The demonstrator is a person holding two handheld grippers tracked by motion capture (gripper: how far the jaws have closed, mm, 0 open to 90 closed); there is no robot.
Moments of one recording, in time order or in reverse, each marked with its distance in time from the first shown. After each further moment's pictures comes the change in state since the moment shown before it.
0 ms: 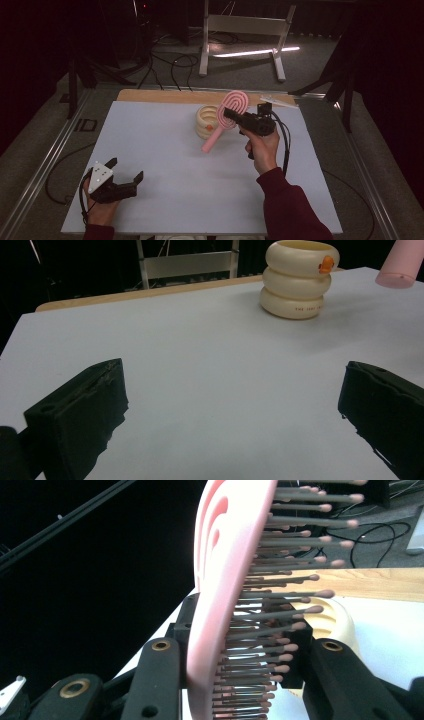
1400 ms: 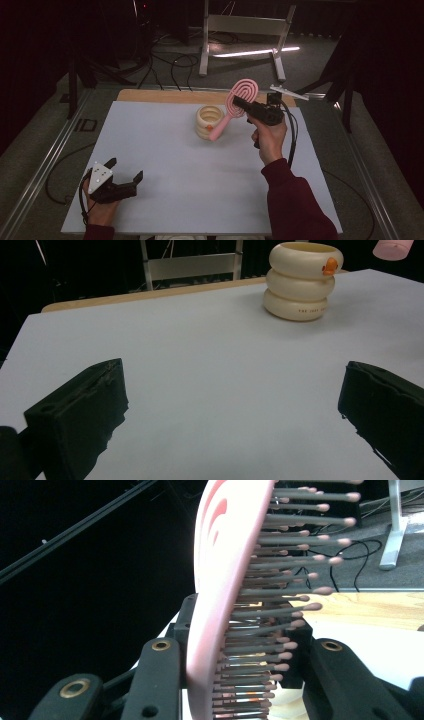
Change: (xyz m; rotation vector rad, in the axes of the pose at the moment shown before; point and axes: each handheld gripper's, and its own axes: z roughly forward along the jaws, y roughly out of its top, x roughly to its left) left arm -0.001 0.000 -0.001 -0.006 0.015 -0.006; right arm -0.013 0.028 -0.007 -0.065 -0.057 0.013
